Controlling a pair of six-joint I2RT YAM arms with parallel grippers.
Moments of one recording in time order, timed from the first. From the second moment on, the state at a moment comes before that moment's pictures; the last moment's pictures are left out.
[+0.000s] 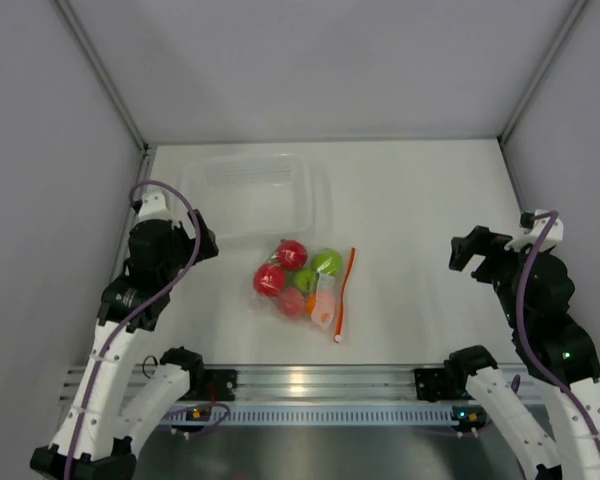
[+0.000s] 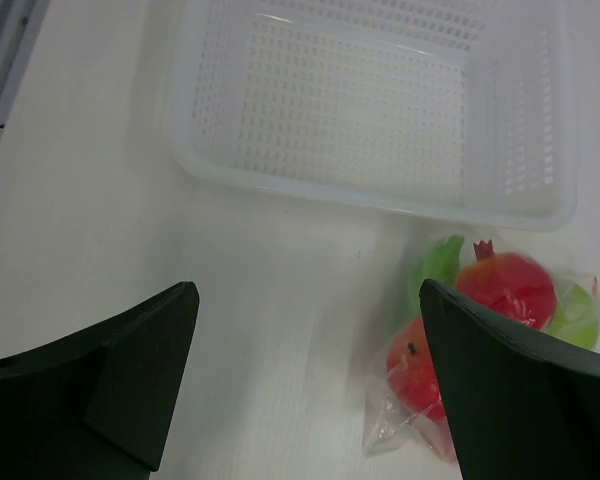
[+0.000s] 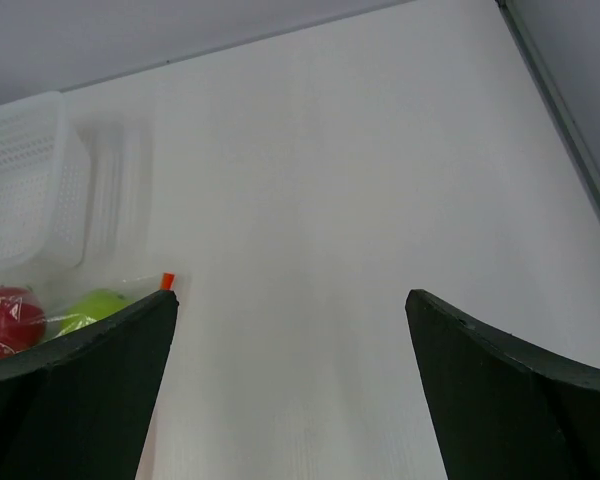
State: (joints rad) left arm -0.23 0.72 0.93 -0.68 -0.26 -0.39; right arm 0.26 0.45 0.95 -0.76 0.29 0.30
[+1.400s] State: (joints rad) left arm -1.36 1.95 1.43 -0.76 -0.88 -0.56; right arm 0.26 0.49 0.92 -0.79 0.21 0.29
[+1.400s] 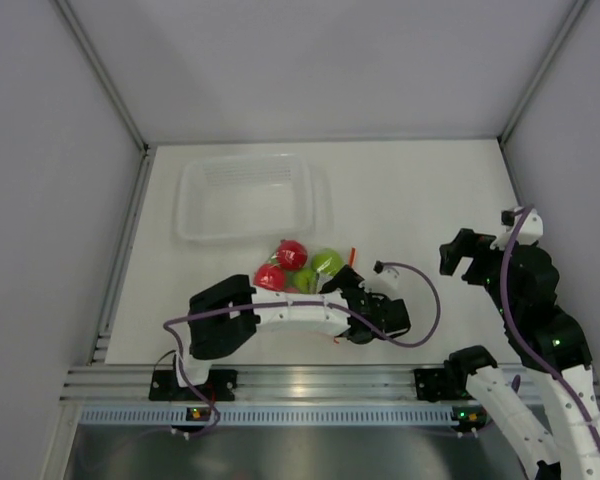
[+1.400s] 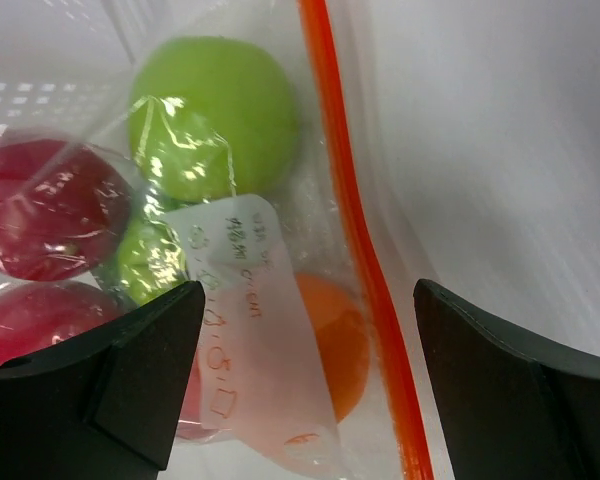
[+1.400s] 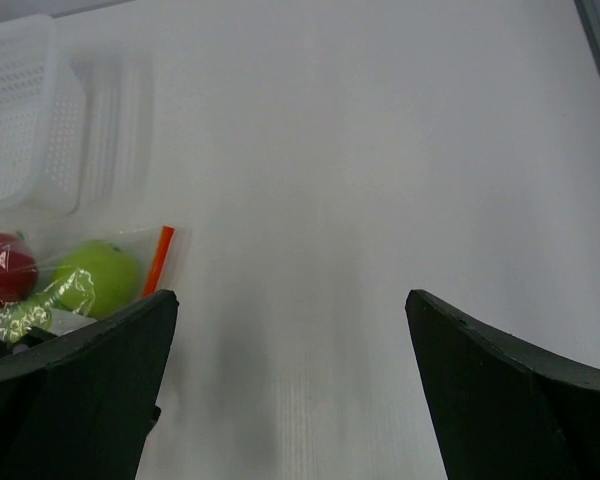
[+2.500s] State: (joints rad) left arm -1.35 1.70 1.41 -0.84 -0.77 -0.68; right arm 0.26 0.46 0.84 -0.72 -0.03 0.28
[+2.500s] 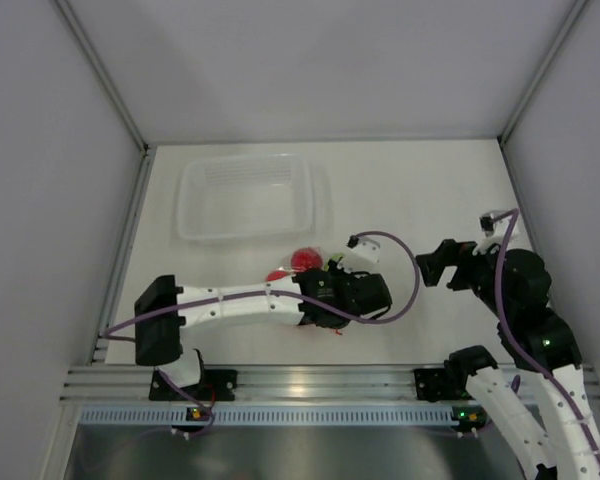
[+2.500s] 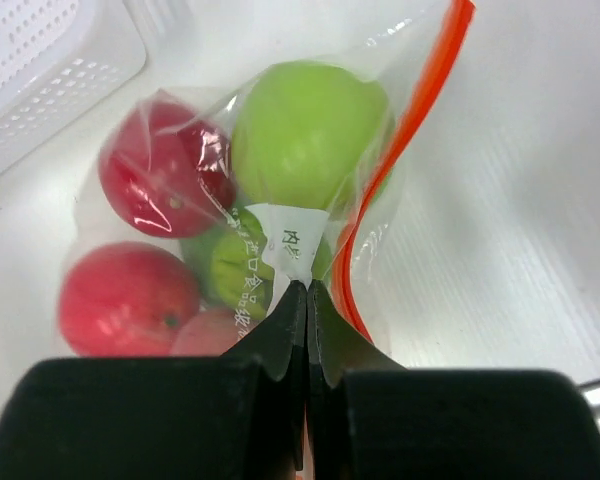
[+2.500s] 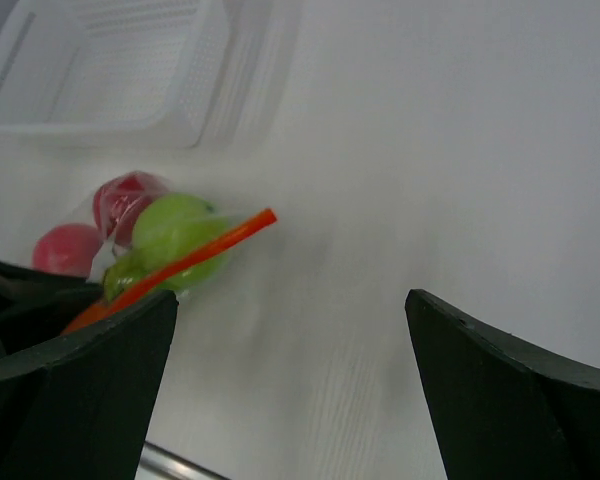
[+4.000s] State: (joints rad) left arm -1.05 0.98 0.60 0.06 -0.35 -1.07; right arm 0.77 0.99 0.70 -0.21 0.24 0.87
